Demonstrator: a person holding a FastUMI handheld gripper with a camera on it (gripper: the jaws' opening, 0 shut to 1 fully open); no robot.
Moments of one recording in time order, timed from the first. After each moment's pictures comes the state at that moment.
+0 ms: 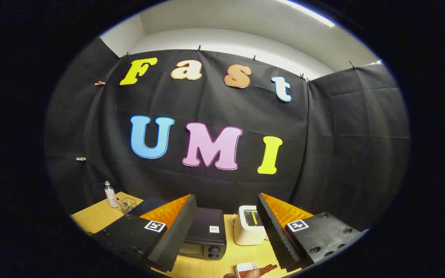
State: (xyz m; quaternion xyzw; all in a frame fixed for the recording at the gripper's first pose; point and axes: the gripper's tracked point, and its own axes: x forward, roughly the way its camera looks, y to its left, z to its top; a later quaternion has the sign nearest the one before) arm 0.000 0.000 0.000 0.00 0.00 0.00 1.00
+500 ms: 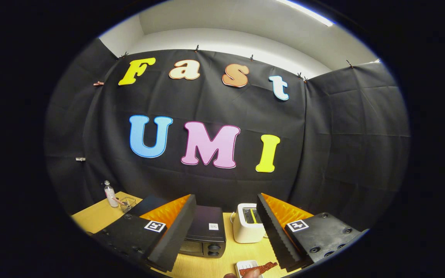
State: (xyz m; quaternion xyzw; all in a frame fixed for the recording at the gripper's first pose) arm -0.010 -0.001 -0.005 0.00 0.00 0.00 1.00
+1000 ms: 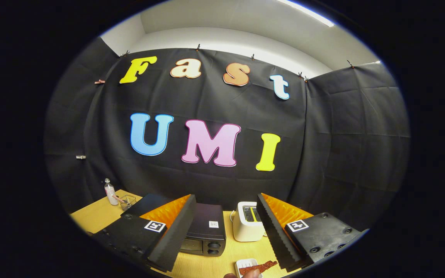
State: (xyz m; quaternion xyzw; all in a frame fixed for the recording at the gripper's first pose) arm -0.014 0.001 -0.010 0.00 0.01 0.00 1.00
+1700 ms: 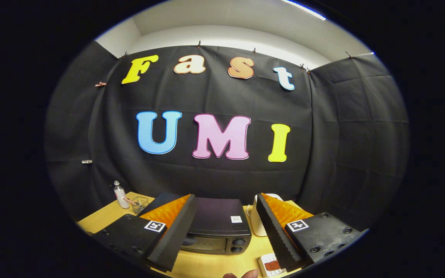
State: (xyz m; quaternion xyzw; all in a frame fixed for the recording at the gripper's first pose) arm -0.004 0.066 -0.044 0.03 0.02 0.02 1.00
